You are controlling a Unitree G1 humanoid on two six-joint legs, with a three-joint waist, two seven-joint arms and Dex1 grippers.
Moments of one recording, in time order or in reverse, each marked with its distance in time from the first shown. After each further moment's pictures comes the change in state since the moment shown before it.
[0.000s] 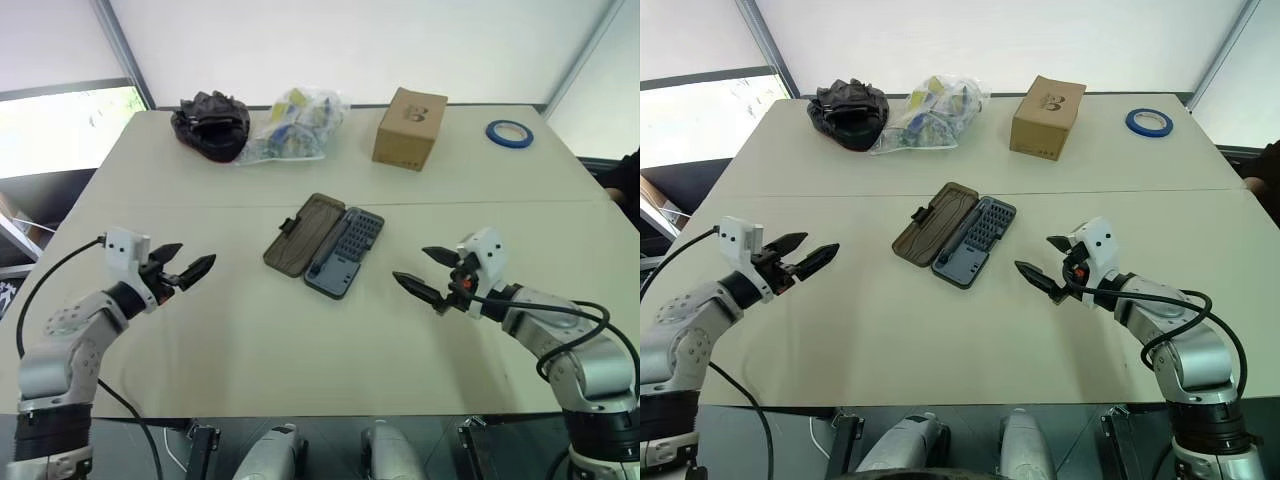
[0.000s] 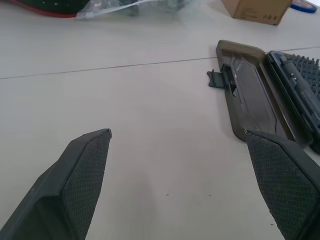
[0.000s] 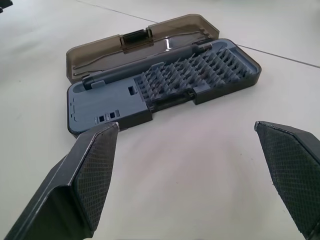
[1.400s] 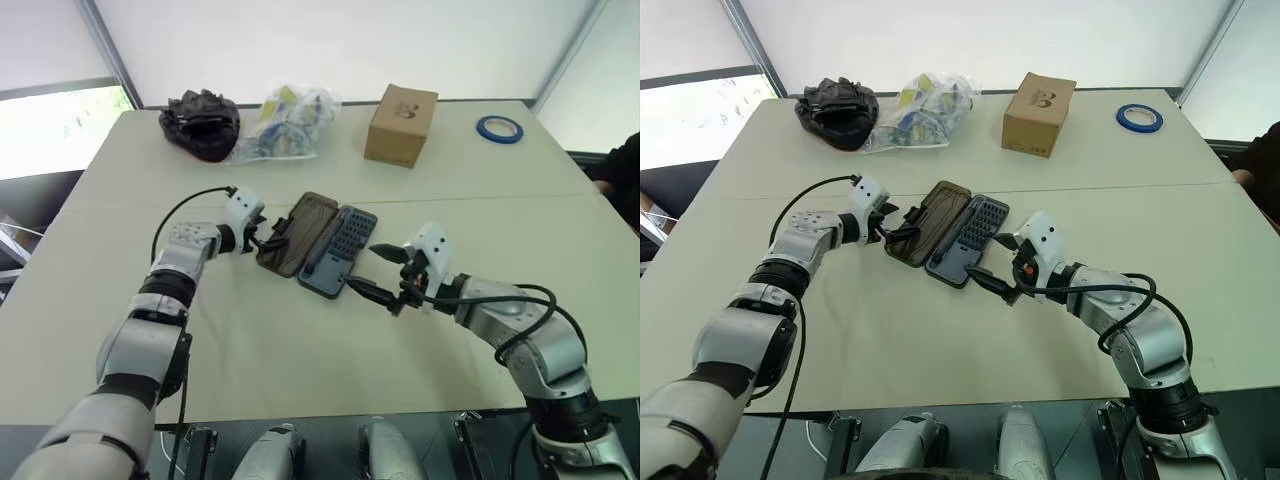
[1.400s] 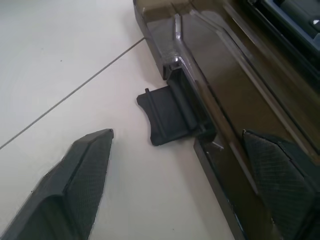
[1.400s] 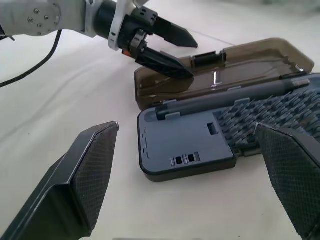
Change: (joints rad) left arm -0.808 -0.202 -0.460 1.126 0.499 -0.458 -0.192; right arm -0.121 0.079 0.186 -0.084 0.036 0.073 -0.049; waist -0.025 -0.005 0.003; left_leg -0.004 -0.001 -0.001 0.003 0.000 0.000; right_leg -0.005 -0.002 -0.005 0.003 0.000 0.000
